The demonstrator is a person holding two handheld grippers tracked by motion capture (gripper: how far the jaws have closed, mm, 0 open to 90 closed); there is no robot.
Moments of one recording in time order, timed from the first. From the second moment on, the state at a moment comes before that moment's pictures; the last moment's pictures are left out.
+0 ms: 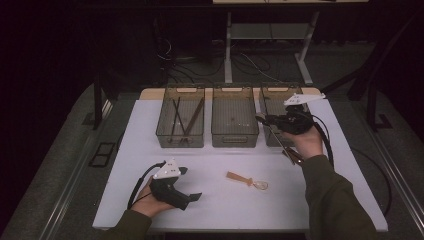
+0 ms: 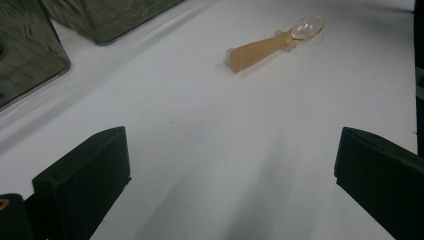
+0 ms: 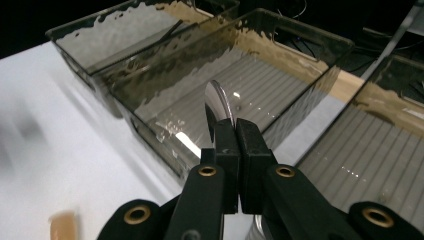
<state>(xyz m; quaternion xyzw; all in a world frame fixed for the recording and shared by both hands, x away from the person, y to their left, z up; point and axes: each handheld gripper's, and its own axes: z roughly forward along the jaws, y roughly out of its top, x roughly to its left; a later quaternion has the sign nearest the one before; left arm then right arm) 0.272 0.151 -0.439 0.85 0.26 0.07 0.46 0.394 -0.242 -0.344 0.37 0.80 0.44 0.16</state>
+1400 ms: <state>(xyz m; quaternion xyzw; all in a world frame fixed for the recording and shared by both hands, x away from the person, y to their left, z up) 0.272 0.150 -0.439 0.85 0.25 0.07 0.46 0.494 -0.160 -0.331 0.38 0.80 0.43 0.18</state>
